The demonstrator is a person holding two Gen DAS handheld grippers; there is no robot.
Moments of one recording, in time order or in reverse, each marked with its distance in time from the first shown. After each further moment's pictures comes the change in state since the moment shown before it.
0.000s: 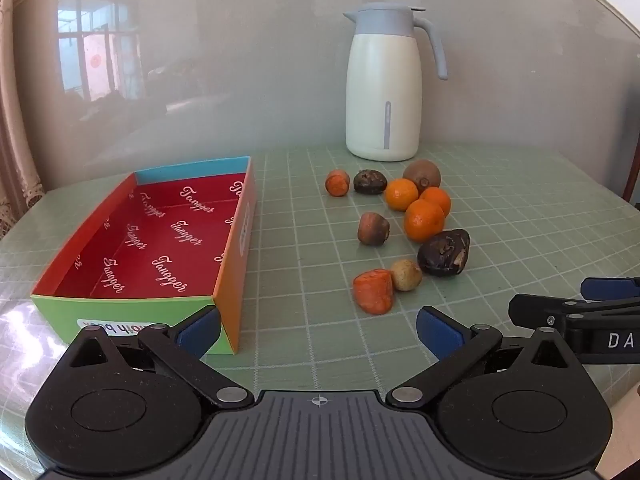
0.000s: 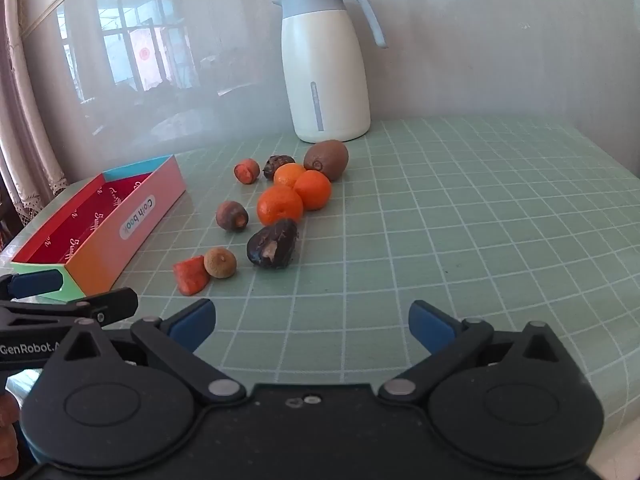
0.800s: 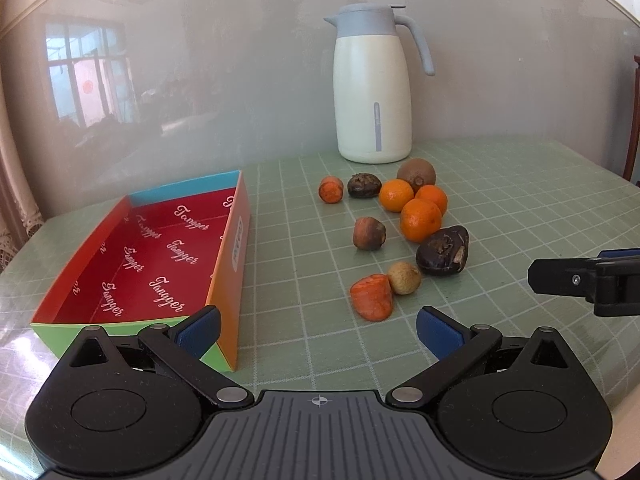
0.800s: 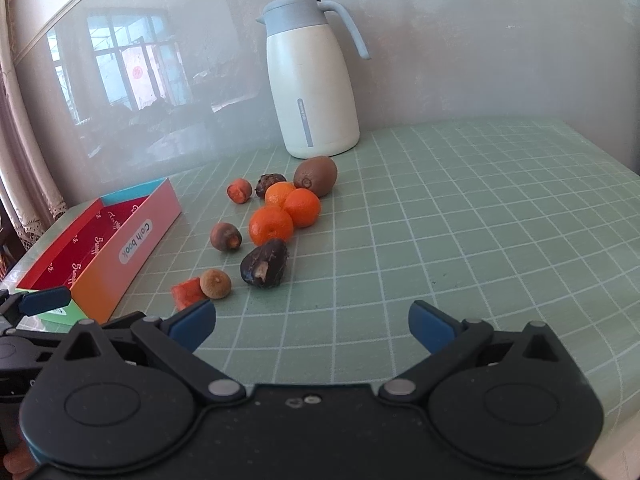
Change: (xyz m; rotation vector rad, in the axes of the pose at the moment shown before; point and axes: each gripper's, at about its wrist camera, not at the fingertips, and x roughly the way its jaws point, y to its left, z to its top) left arm 0.005 -0.010 0.003 0.079 -0.025 0.017; right arm -0.011 -0.007 0.003 0.050 -0.034 0.004
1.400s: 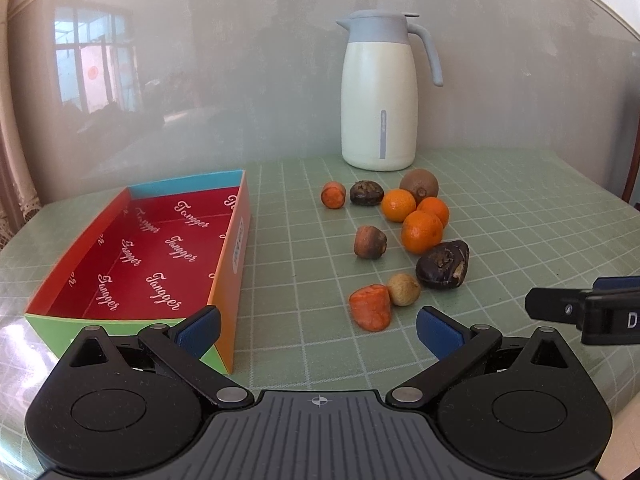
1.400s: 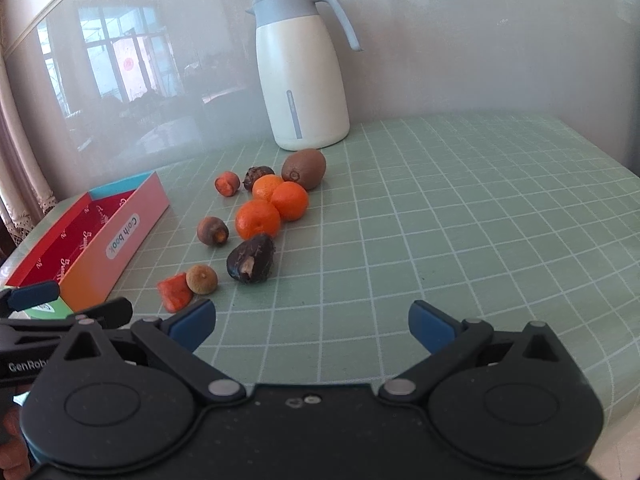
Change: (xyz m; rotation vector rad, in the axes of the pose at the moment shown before) left arm 0.000 0.005 0.005 -0.062 0.000 -0.018; right arm 0.007 0.001 0.001 -0.019 0.040 -0.033
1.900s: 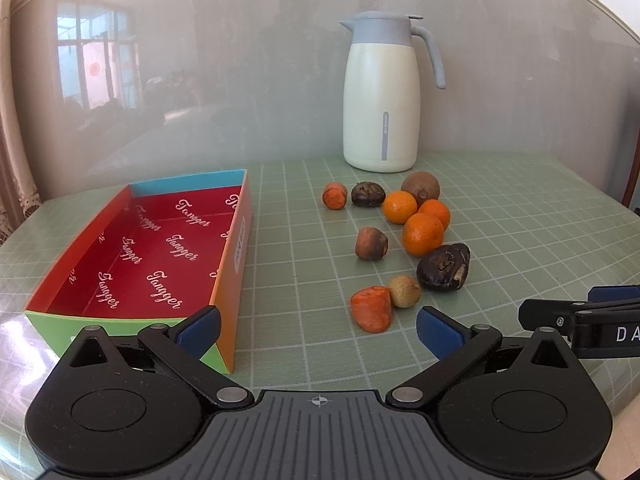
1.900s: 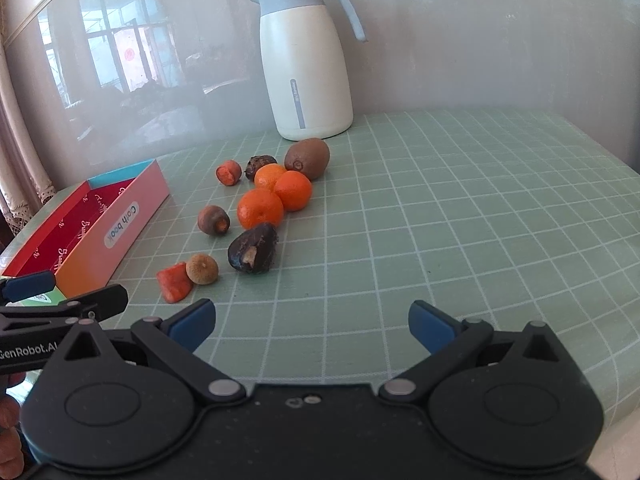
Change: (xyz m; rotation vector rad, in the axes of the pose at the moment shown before) left arm 0.000 0.001 0.001 -0.008 -0.002 0.002; right arm 0.005 0.002 -0.001 -0.004 0.016 -0.001
